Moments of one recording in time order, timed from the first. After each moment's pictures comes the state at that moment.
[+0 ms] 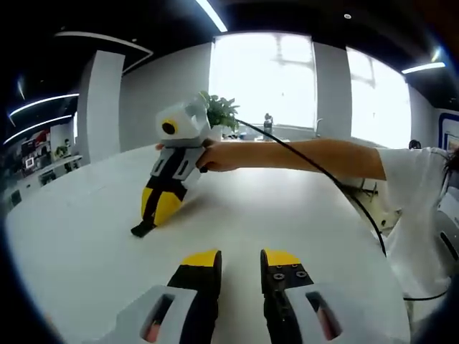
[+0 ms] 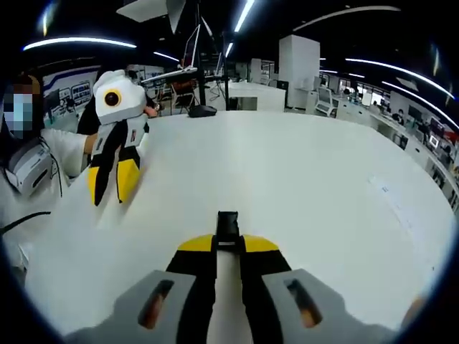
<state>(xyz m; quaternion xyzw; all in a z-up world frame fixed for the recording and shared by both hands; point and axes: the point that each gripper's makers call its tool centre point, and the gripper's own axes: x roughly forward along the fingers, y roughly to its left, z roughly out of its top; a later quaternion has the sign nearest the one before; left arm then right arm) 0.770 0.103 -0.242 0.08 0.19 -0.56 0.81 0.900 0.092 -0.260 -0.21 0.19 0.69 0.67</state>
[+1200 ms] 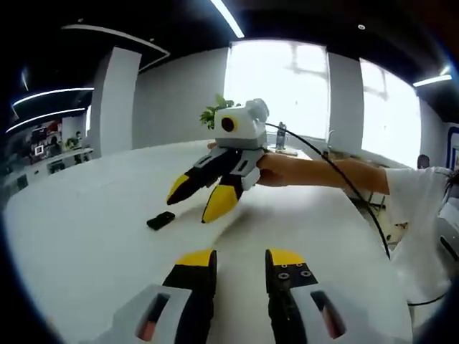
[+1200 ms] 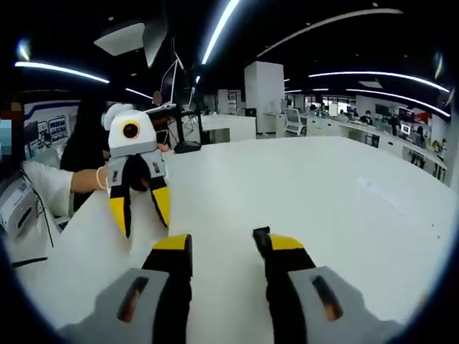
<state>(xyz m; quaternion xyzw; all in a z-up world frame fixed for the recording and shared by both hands) 0.777 0.119 -0.244 0.04 0.19 -0.53 0.83 0.860 0.095 -0.232 -0.12 0.15 0.63 0.75</state>
